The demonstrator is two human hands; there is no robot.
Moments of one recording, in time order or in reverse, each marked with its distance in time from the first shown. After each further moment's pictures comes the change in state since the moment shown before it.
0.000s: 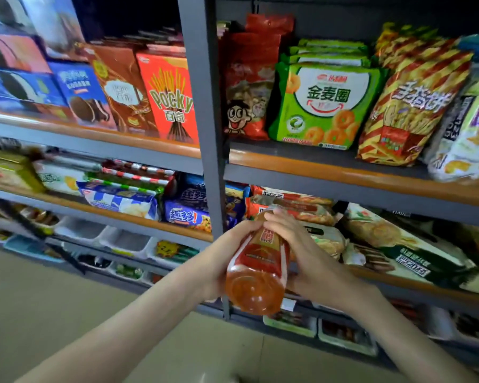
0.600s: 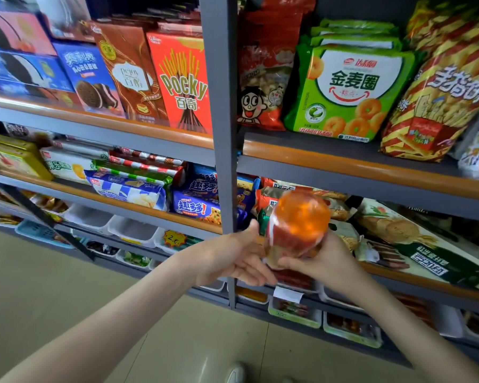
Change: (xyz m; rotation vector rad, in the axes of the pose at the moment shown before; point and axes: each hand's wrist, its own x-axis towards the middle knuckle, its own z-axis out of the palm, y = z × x) left_hand 0.011 0.008 -0.037 0.609 -0.106 -0.022; right_hand 0.004 0.007 0.009 0.440 0.136 0.582
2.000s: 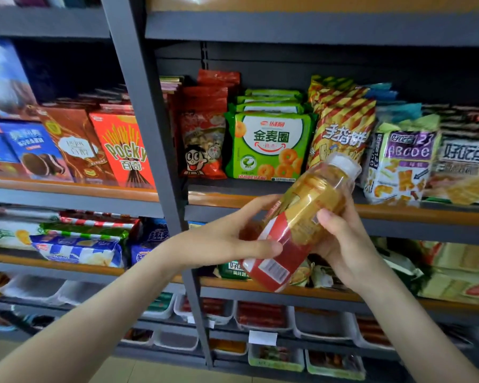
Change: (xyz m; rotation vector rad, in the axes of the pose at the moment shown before) left_hand -0.005 0.104 0.031 0.372 -0.179 0.597; right_hand -0.023 -0.068 -0.096 0.716 0.245 -0.153
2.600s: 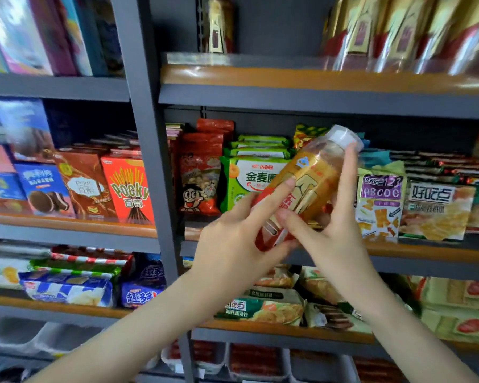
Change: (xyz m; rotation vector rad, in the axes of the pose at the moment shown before) left_hand 0.004 0.042 0.035 0.924 0.903 0.573; right_hand -0.004 -0.061 0.045 -0.486 0.073 -0.564
